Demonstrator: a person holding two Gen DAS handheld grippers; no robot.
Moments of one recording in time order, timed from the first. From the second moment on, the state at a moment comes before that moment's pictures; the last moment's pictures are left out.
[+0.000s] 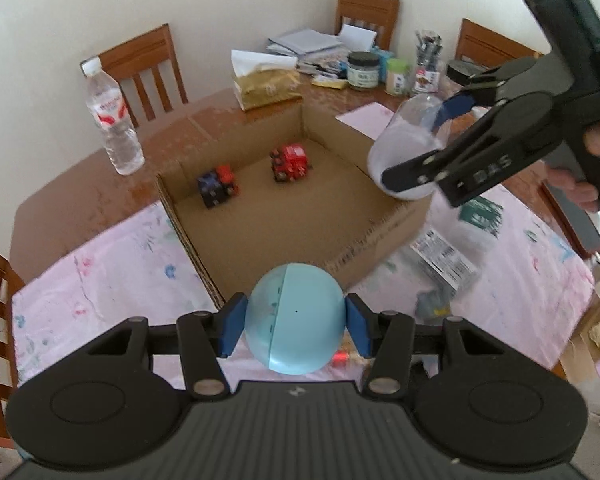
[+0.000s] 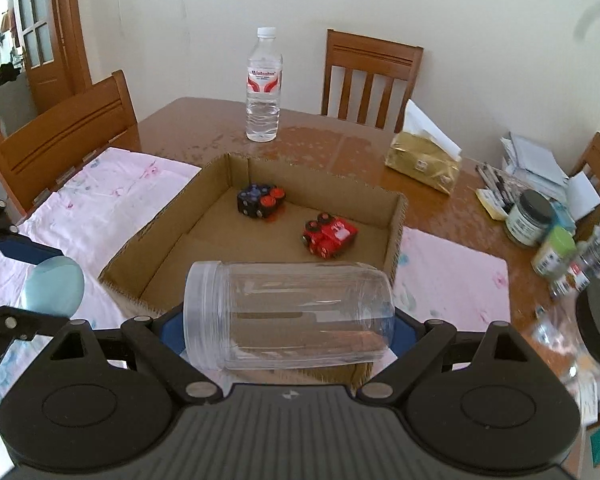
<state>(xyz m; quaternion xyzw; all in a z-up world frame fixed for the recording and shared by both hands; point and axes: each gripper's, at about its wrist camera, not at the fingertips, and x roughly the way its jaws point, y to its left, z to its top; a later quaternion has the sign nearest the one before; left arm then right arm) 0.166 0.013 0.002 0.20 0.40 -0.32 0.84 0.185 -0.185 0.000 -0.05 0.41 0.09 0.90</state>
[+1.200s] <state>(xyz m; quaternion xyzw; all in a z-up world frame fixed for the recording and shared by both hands) 0.329 -0.057 -0.065 0.20 0.44 -0.25 0.84 0.140 -0.234 0.016 0.02 0.42 -0.01 0.91</state>
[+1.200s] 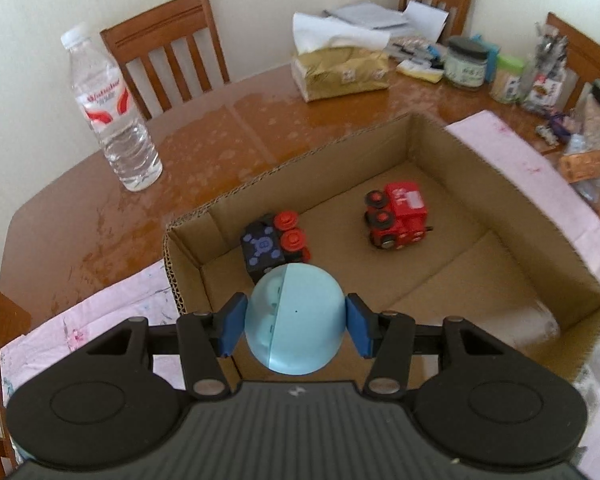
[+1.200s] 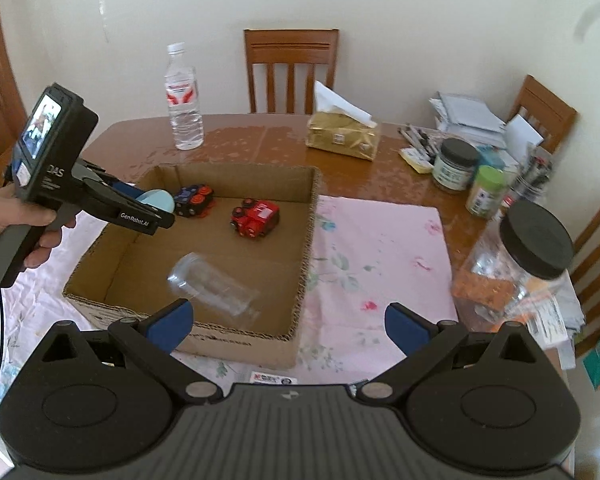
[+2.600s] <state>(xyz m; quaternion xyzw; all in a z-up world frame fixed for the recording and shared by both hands) 0.144 0.015 -0.065 0.16 0.42 -0.26 0.86 0.074 -0.232 -0.040 0.06 0.45 -0.14 0.88</state>
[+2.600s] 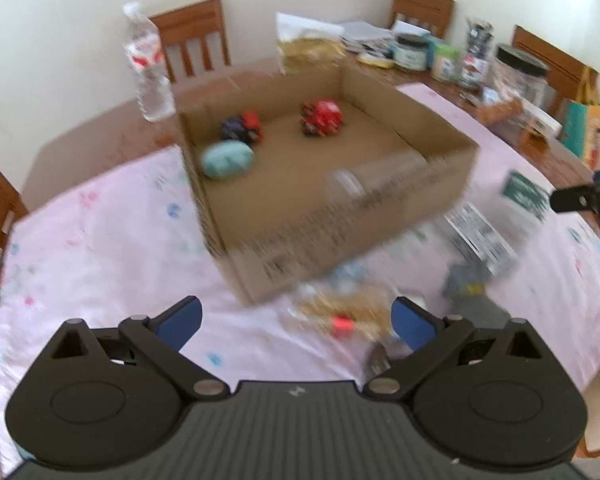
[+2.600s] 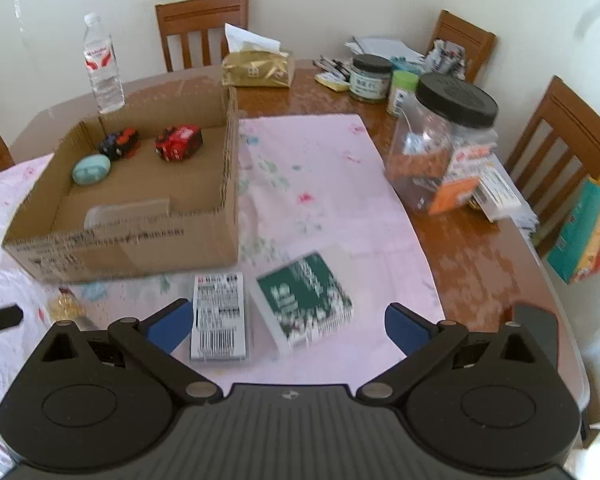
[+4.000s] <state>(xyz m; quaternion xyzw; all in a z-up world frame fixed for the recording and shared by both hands) 0.116 0.089 -0.118 0.08 0.51 -0.02 0.86 0.099 -0.265 -0.071 0.02 0.49 -0.06 0.87</state>
